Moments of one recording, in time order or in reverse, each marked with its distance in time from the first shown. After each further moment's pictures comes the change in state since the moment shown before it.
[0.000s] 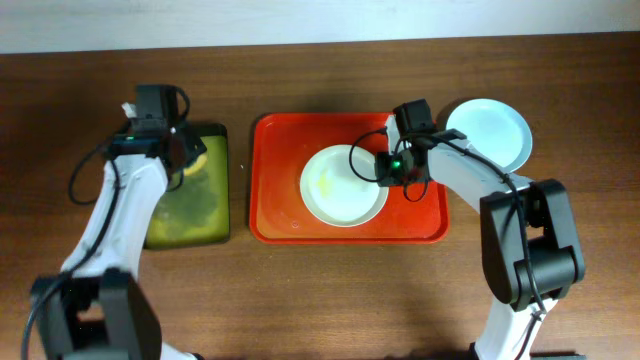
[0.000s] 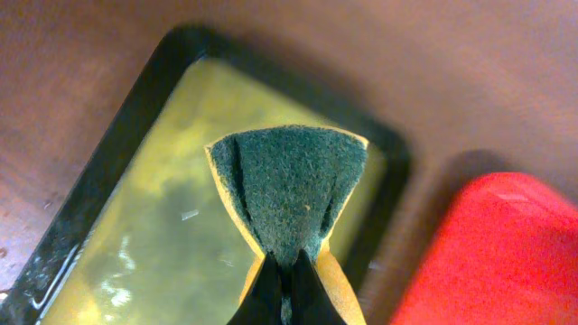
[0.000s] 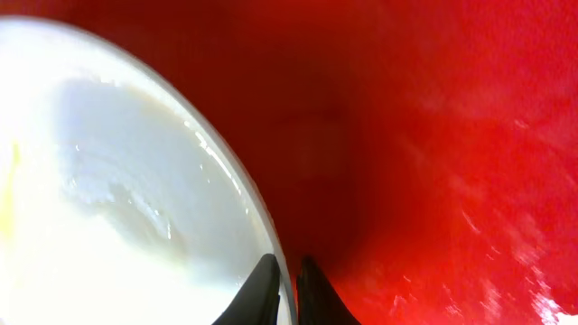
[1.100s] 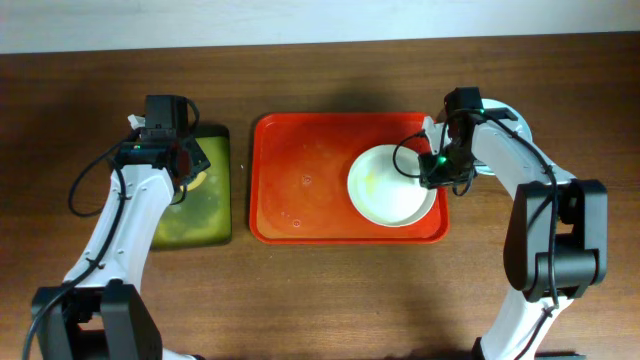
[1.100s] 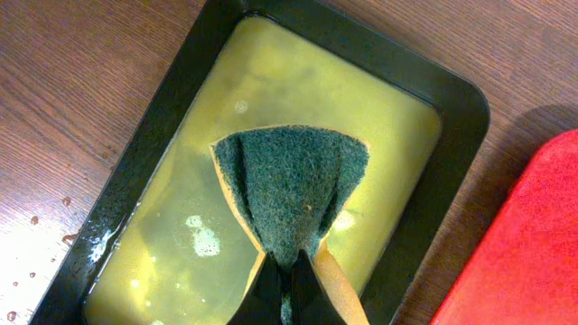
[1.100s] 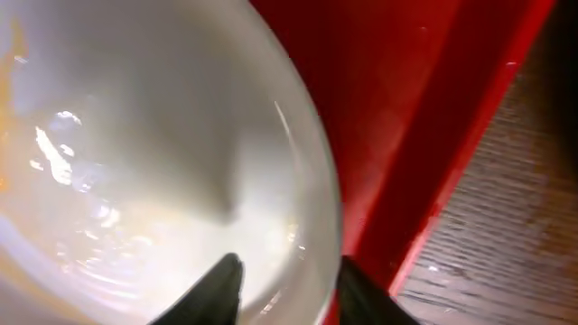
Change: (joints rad) left arm -0.037 -0.041 -0.061 -0.078 -0.107 -0.004; right arm -0.210 0.012 0.131 -0.377 0.036 -0.336
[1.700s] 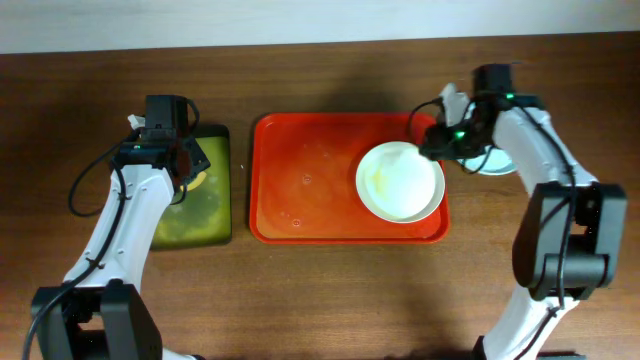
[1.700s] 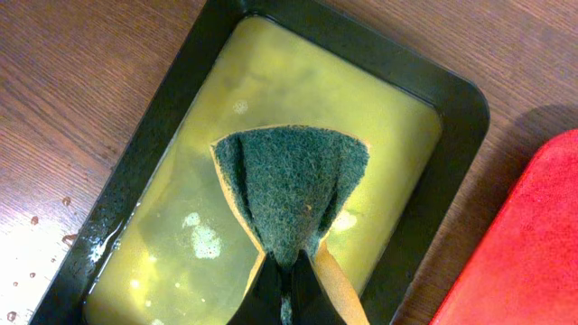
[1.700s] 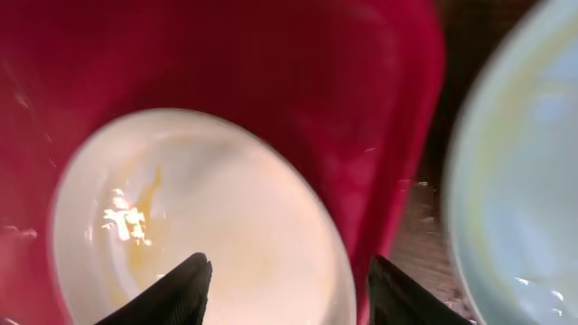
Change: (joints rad) left arm 0.000 0.000 0.000 0.000 0.000 0.000; right arm -0.071 0.000 0.099 0.075 -0.130 -0.005
